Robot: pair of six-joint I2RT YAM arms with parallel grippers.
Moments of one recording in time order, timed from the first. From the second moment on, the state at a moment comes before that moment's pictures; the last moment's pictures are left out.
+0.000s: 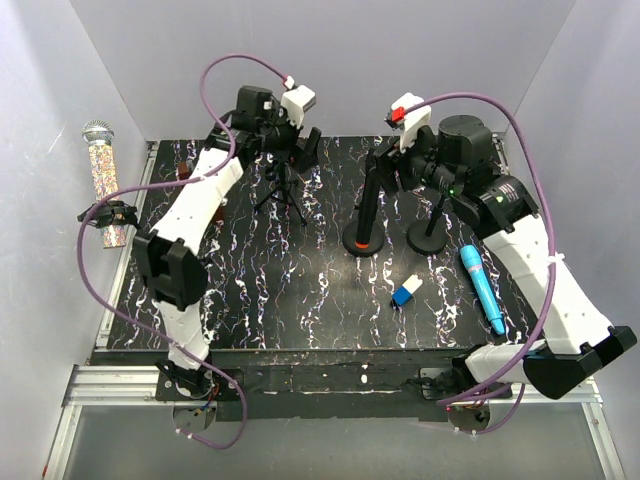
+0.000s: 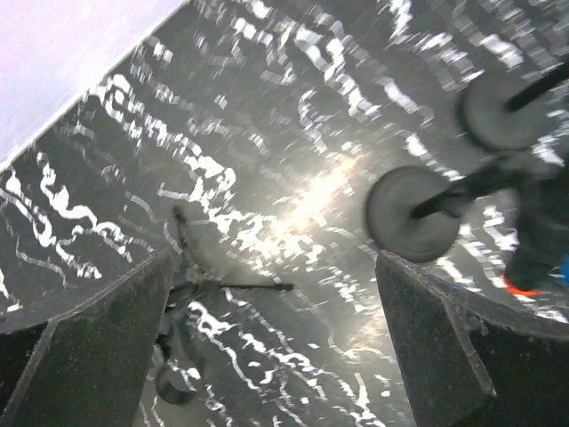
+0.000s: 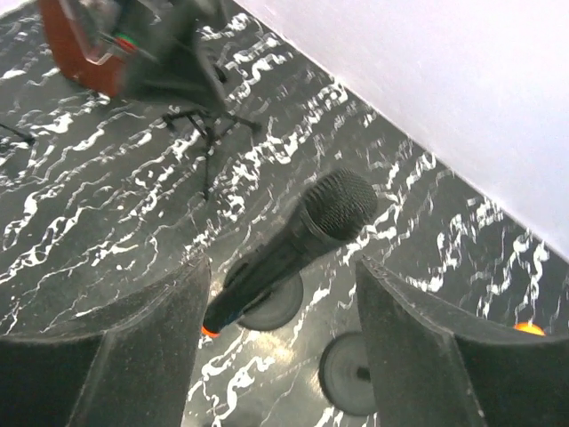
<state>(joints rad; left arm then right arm) -0.38 1.96 2.02 -0.67 0.34 0.25 0.57 1.29 1.63 -0.63 -0.15 -0.23</state>
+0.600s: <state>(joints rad) -0.41 1.79 1.93 -0.58 0.46 0.14 0.56 1.49 1.61 -0.70 0.07 0.11</state>
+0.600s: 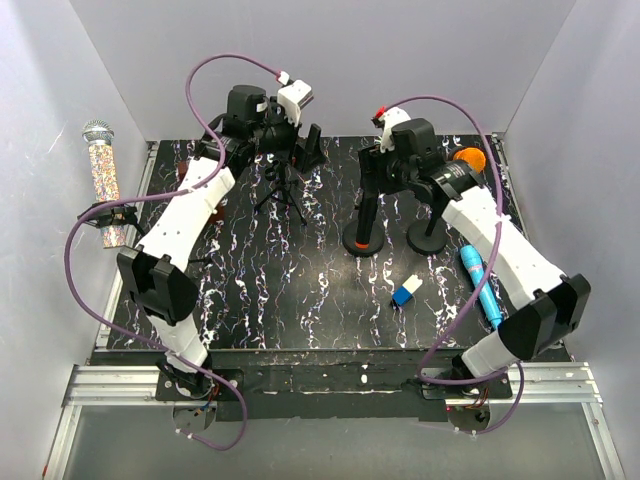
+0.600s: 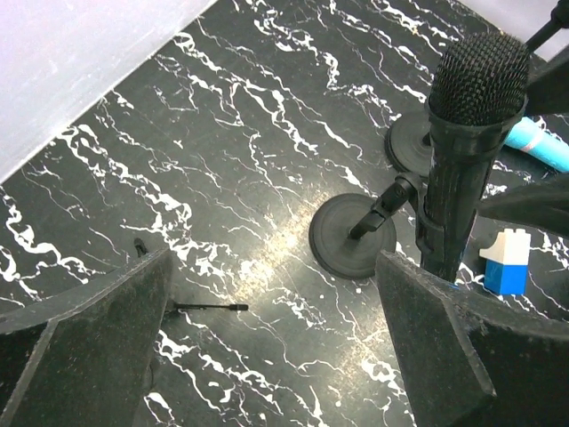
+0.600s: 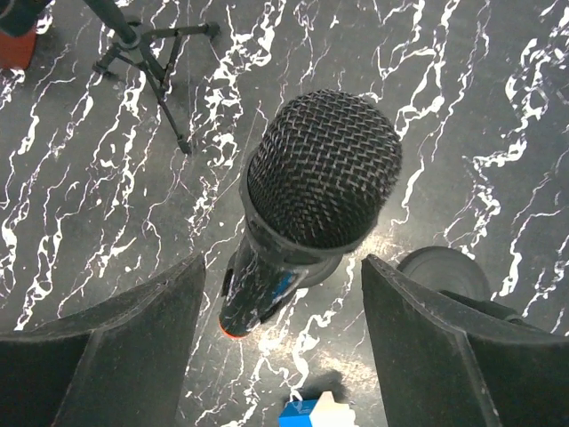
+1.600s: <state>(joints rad) -0.41 1.50 1.53 -0.43 0.79 0.24 0.55 1.52 1.43 -0.52 -0.80 -0.20</state>
